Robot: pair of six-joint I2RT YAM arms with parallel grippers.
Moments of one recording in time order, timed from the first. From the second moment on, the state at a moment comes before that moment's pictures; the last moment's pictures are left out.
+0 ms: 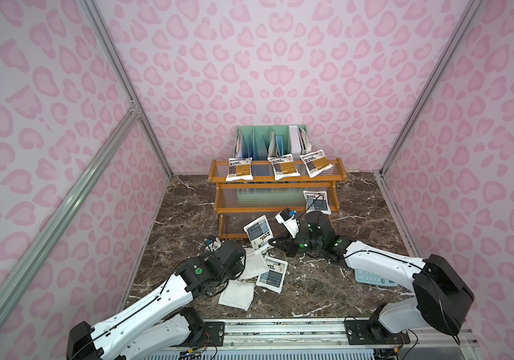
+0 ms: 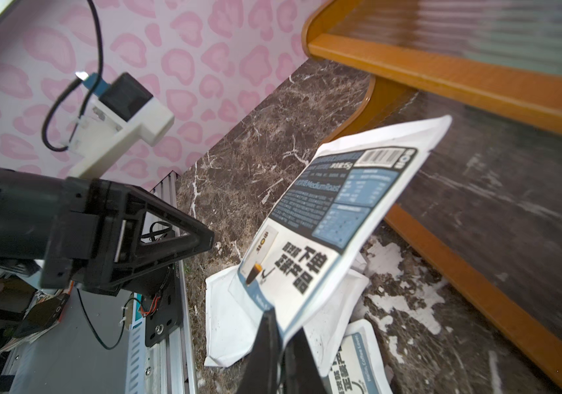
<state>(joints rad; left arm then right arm) -0.82 0.90 0.74 -0.90 -0.31 -1.34 0.77 1.43 0.82 0.18 -0.56 0.28</state>
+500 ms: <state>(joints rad) -0.82 0.88 0.69 -0.93 -0.33 -1.39 0.56 1.54 0.98 0.20 -0.46 0.28</state>
